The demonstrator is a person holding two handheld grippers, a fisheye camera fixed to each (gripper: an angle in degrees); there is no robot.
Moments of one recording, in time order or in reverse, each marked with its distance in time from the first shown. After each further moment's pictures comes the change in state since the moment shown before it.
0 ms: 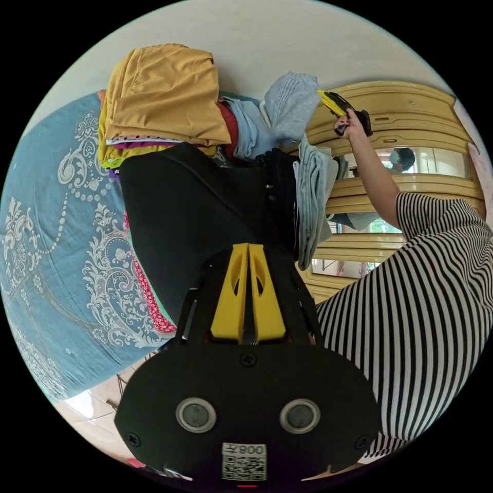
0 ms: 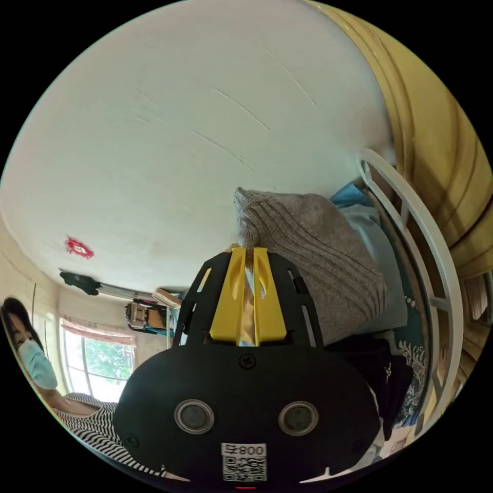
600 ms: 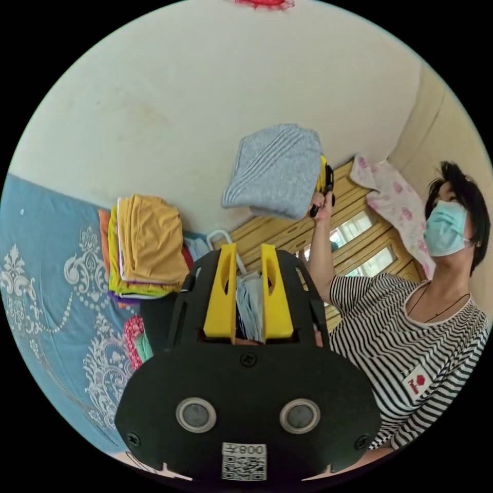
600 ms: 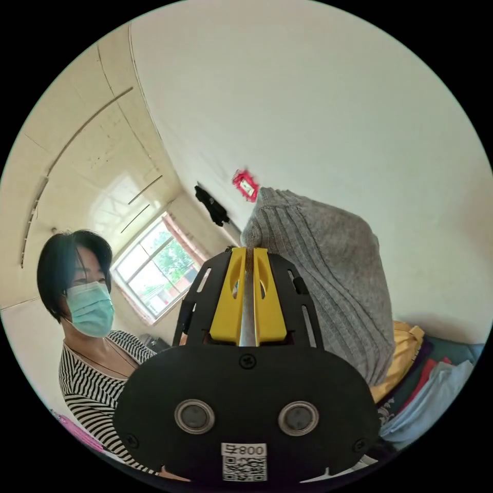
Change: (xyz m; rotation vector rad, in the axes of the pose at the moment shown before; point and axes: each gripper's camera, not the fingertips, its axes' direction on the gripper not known) left arm -0.214 0.175 -0.199 0.776 0.311 0.181; right arm -0.440 0.077 0.032 -0.197 -0.649 -0.636
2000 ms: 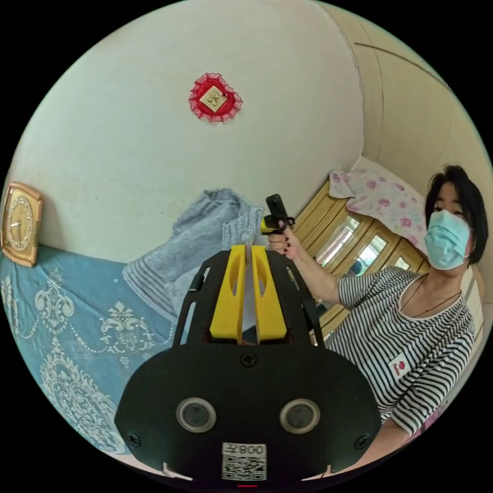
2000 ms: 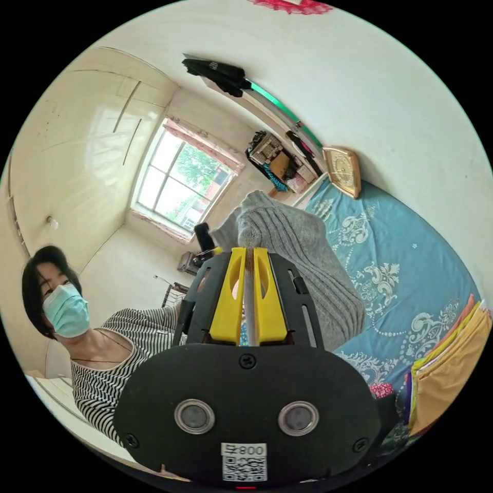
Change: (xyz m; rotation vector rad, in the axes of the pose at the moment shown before) left arm -0.155 0.152 -0.403 0.142 -0.103 0.232; right arm -0.270 -0.010 0.613 -0.654 -0.110 0.142
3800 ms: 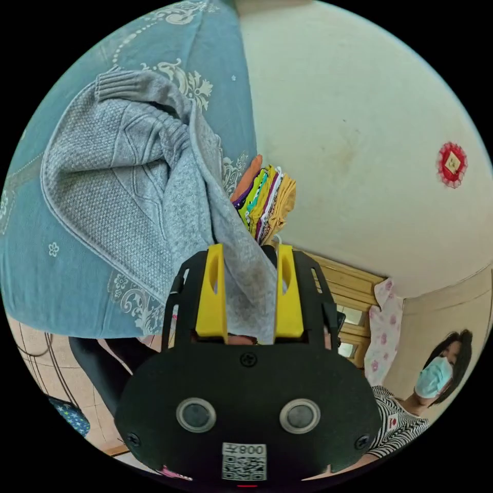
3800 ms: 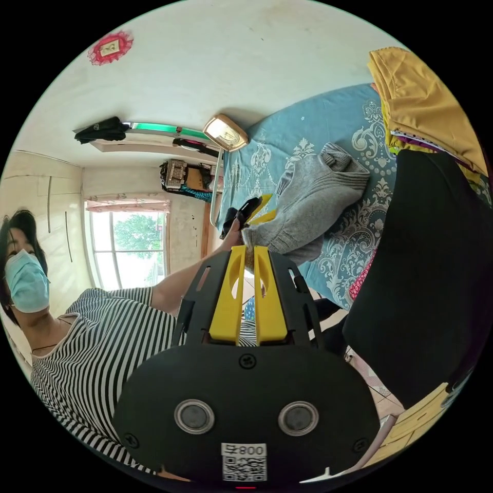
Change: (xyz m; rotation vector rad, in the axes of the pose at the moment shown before) left arm -0.293 0.436 0.277 -0.184 0.026 -1.087; right arm -0.042 0.319 0.039 0.146 0.120 0.592
